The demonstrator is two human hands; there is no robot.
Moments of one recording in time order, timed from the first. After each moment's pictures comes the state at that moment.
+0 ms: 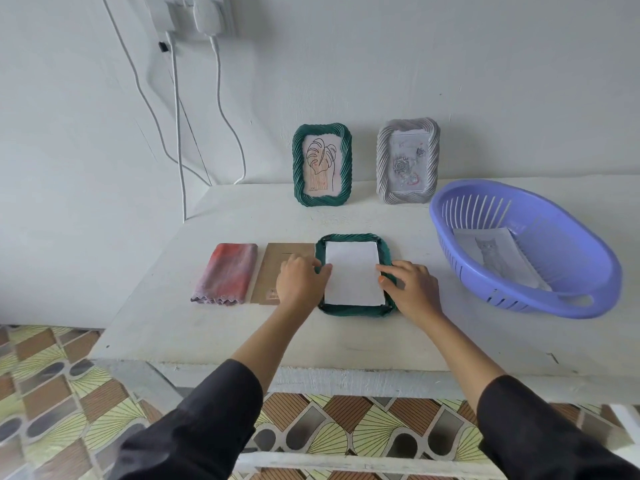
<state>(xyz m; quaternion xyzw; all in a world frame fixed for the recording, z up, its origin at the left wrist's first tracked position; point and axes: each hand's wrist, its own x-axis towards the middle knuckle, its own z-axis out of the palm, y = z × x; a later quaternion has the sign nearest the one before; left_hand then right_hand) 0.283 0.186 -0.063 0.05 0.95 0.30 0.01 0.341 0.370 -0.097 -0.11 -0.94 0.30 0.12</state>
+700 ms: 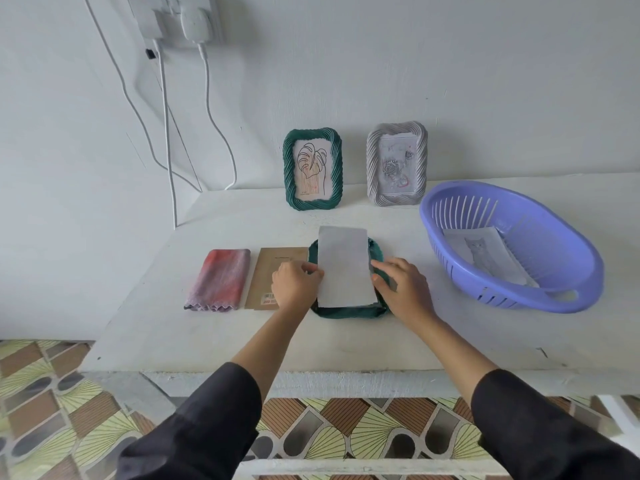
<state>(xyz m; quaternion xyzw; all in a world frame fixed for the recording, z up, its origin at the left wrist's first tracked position) 0.281 0.192 -0.064 -0.03 0.91 0.42 0.01 0.346 0.366 -0.093 -0.08 -0.94 0.28 0.18</state>
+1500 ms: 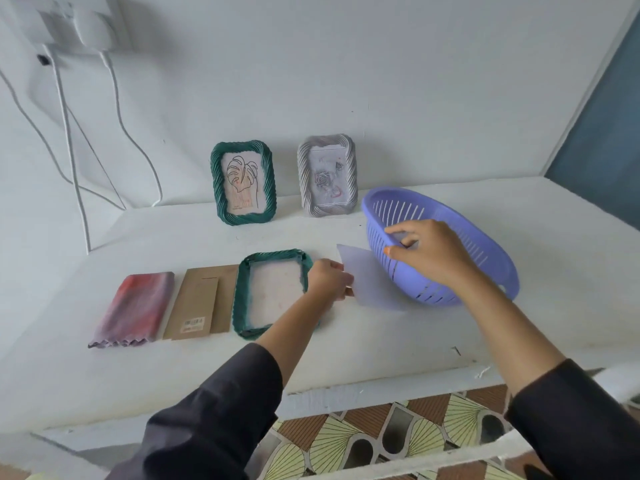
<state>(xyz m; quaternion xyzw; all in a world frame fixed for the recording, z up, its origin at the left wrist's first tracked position) 0.302 0.340 -0.046 0.03 0.79 0.56 0.24 0.402 0.467 0.033 -0.16 -0.93 0.29 0.14</state>
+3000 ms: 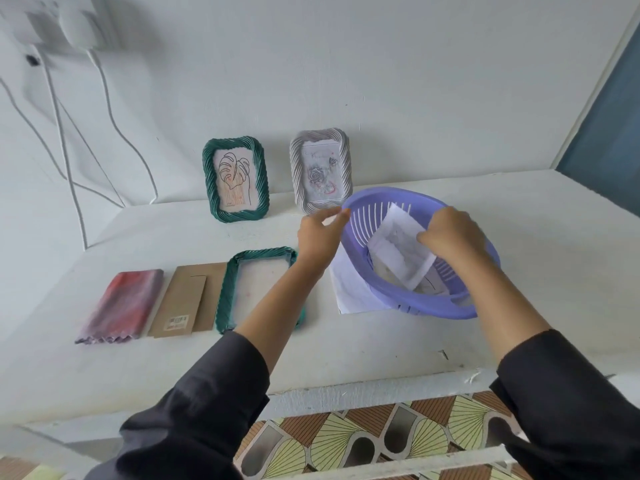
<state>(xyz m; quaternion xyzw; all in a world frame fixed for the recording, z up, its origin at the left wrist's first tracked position) 0.302 0.363 0.006 0.13 0.78 0.61 0.05 0.383 0.524 0.028 -0.34 -0.92 0.18 0.09</state>
